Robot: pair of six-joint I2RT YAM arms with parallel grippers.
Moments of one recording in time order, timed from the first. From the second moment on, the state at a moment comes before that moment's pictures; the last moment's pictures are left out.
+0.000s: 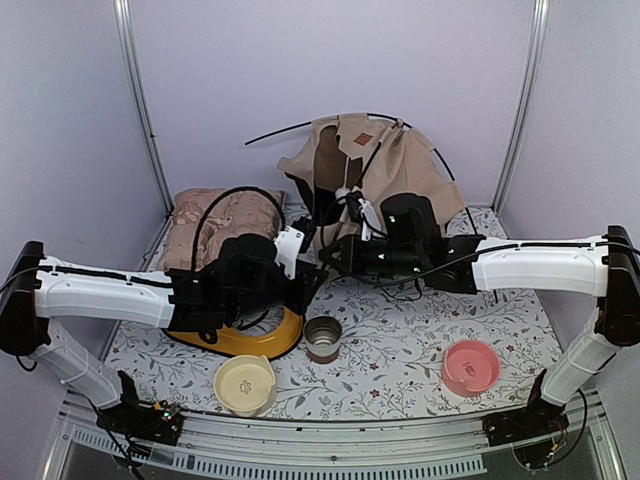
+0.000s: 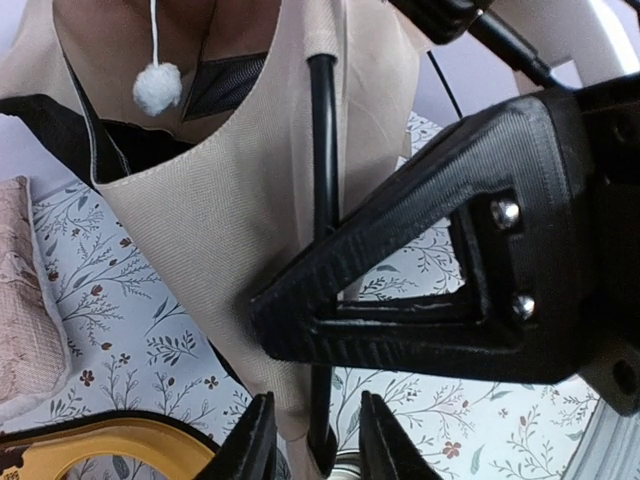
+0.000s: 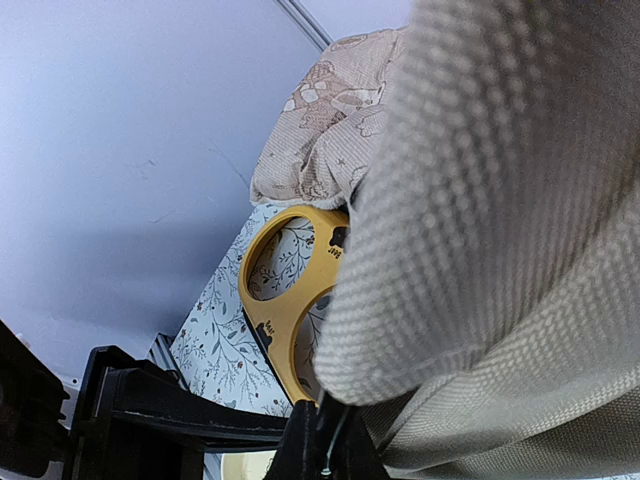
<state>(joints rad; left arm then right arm) -1.09 1.46 0.90 0.18 -0.34 -0.24 0.95 1.60 1.14 0.09 -0.09 0.67</state>
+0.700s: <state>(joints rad) -1.07 1.53 0.97 0.13 -0.34 -0.21 0.95 1.61 1.17 0.07 -0.09 0.67</state>
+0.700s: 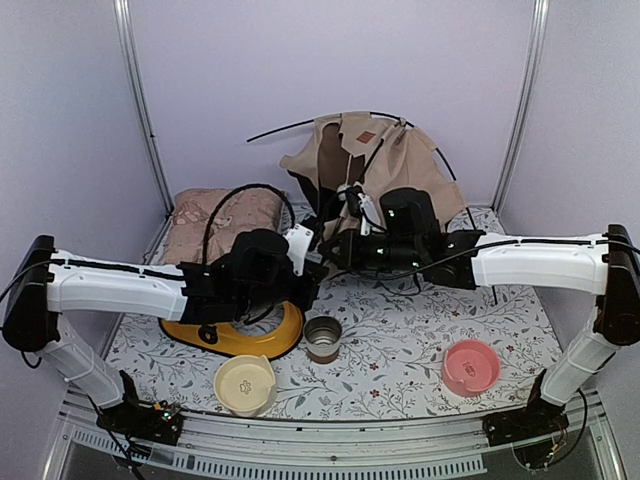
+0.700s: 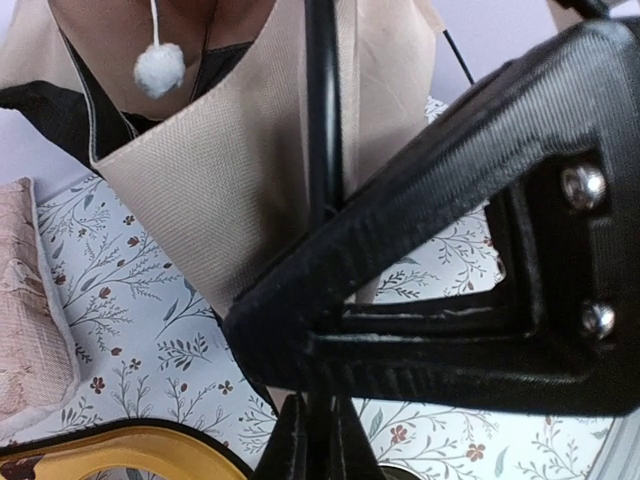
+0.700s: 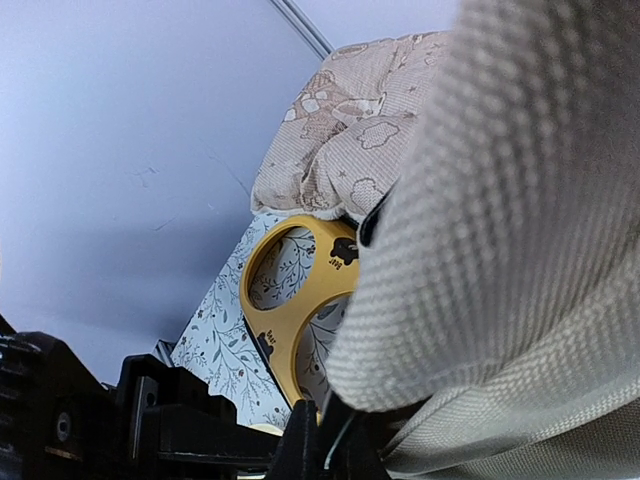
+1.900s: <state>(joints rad) -0.62 1.24 0.95 0.11 -0.08 0.00 0.57 1.04 1.16 -0.46 0.01 0.31</state>
